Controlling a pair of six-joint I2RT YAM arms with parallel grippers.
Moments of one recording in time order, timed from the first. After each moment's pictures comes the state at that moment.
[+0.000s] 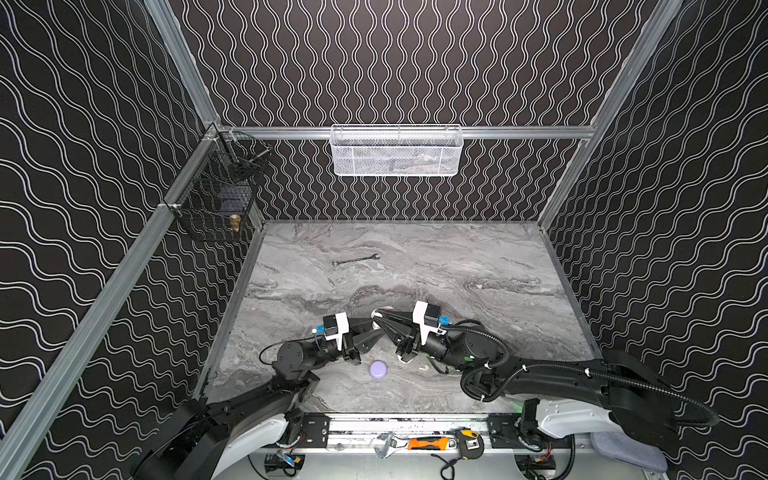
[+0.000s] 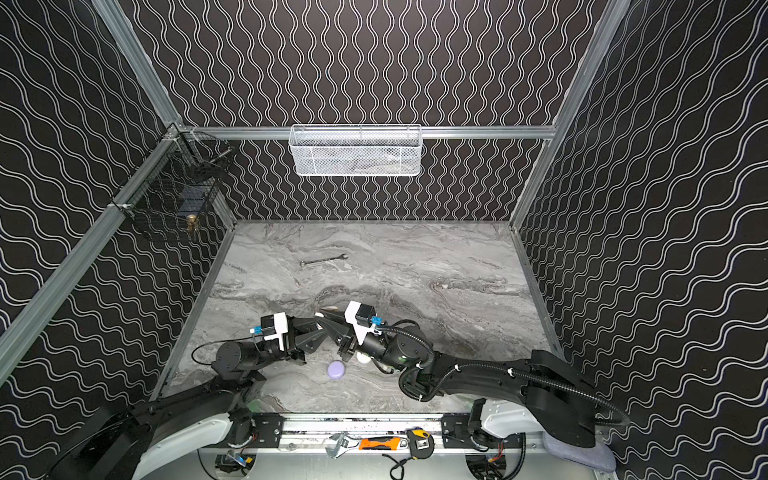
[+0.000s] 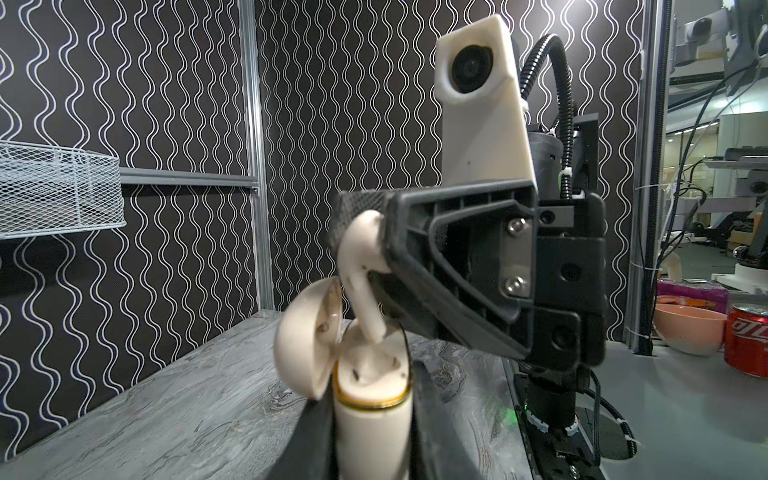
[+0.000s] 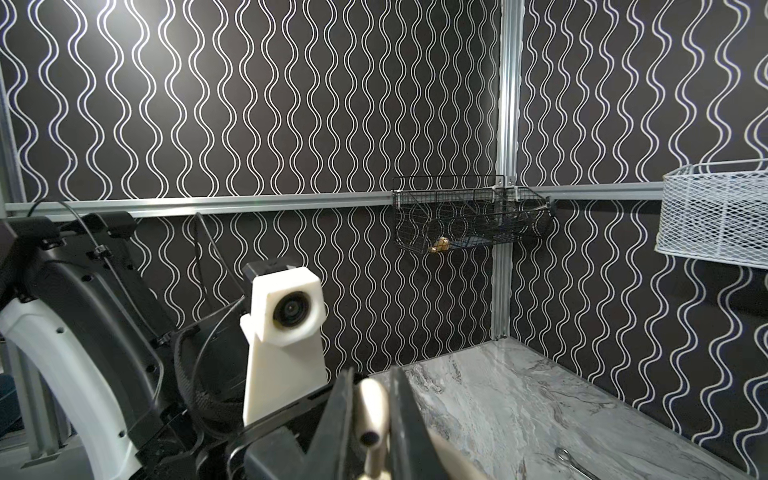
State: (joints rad) left arm -0.63 0.97 0.12 1.32 0.61 -0.26; right arm 1.18 1.30 0.60 1.04 -0.04 0.03
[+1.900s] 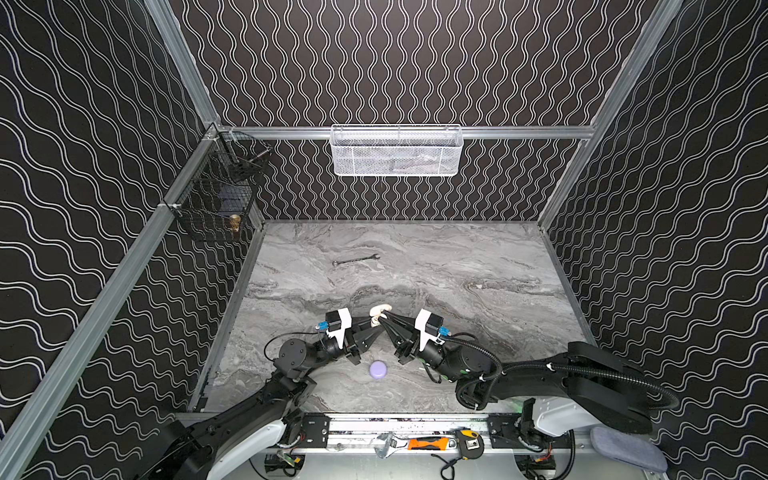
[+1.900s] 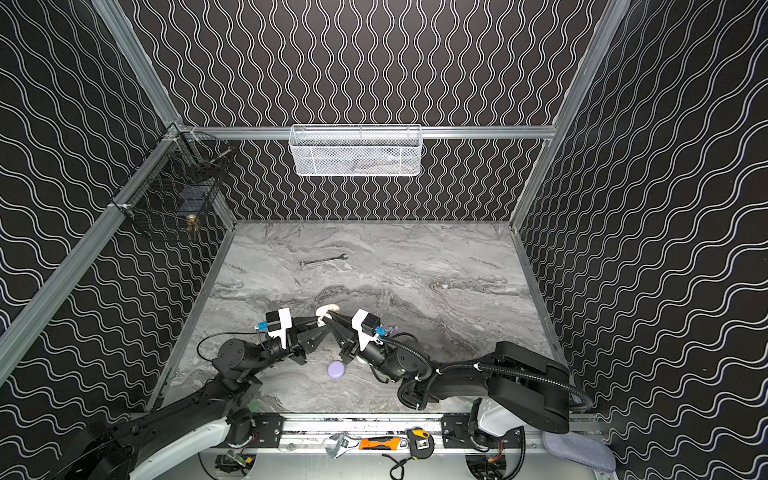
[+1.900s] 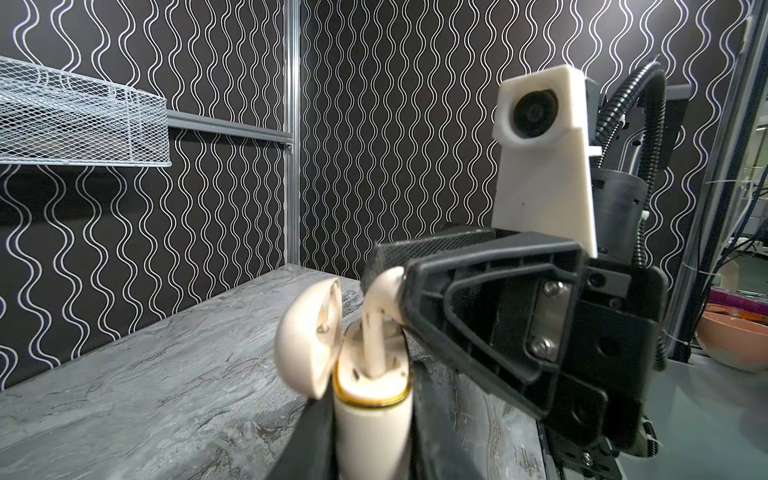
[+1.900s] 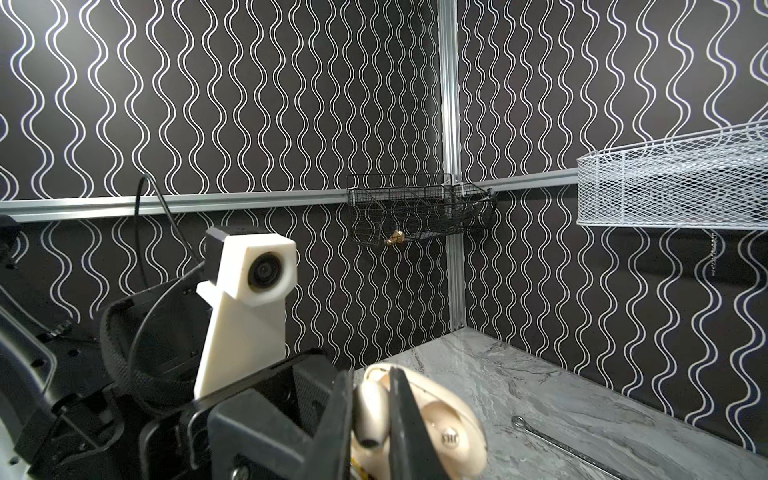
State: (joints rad) left arm -0.63 0.83 0.12 1.04 0.51 -0.23; right arm 1.21 1.45 0.49 1.35 0.13 0.01
